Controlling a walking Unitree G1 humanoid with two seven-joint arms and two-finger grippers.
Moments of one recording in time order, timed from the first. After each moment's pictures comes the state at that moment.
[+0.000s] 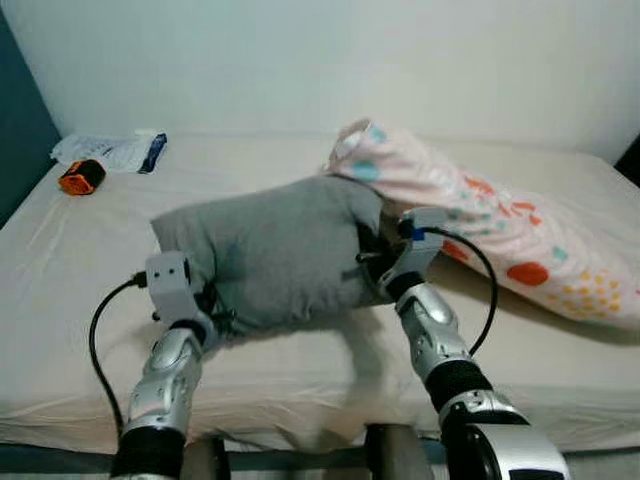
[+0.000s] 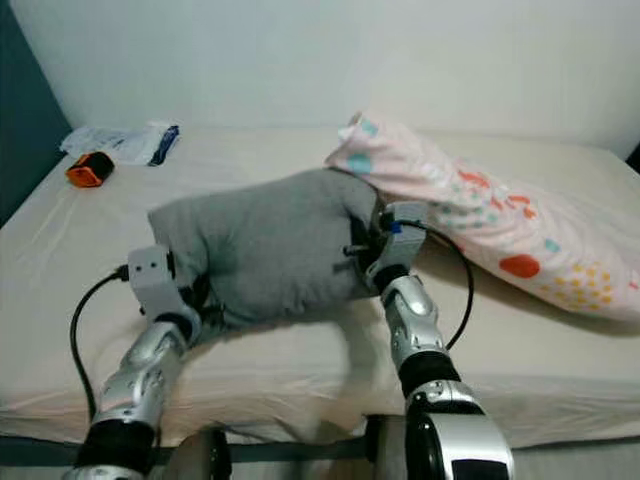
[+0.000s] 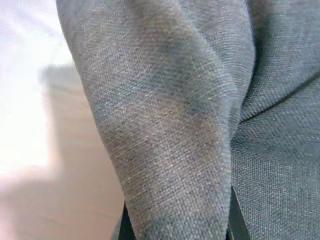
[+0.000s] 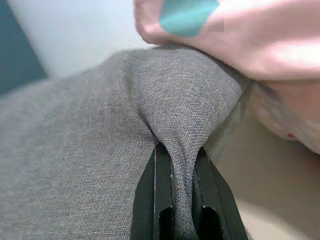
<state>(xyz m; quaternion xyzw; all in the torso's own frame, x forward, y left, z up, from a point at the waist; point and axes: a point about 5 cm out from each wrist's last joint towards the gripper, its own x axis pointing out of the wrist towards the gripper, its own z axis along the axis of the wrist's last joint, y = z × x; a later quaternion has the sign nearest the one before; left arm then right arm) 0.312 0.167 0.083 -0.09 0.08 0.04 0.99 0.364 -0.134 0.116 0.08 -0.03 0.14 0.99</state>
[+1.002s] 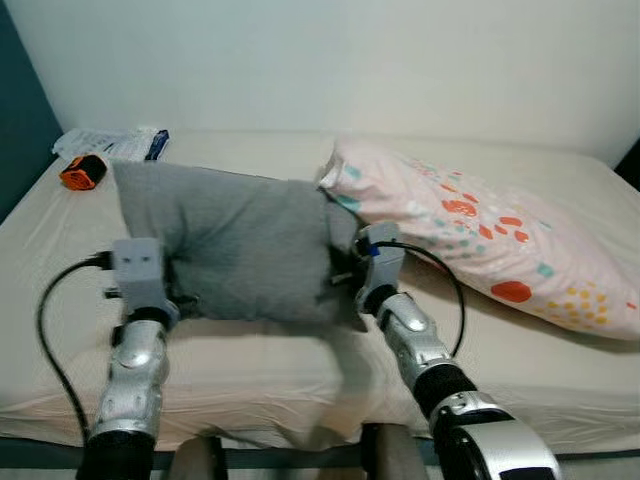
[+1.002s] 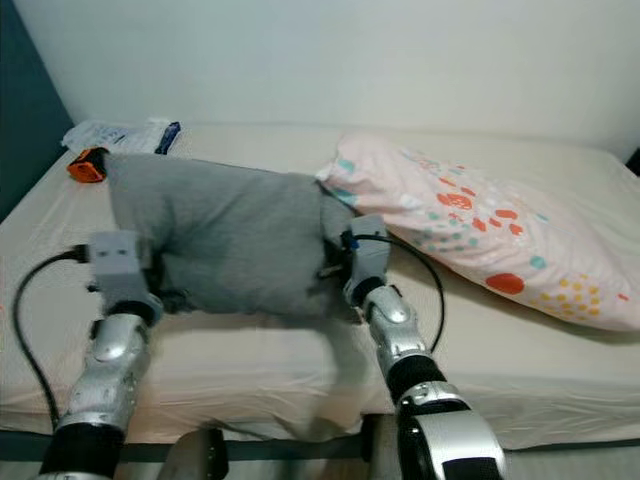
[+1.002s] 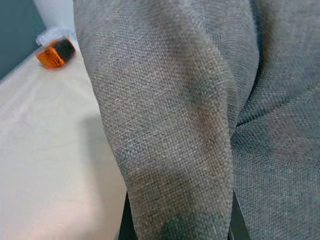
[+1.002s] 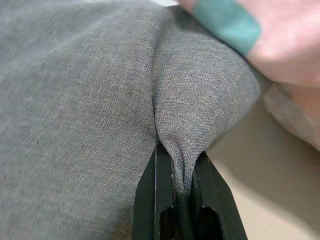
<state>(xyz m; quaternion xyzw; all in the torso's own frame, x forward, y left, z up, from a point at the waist) 0.304 0.186 0.093 0.03 0.03 0.08 1.00 0.356 -0.118 0.095 0.02 0.02 0.19 0.98</state>
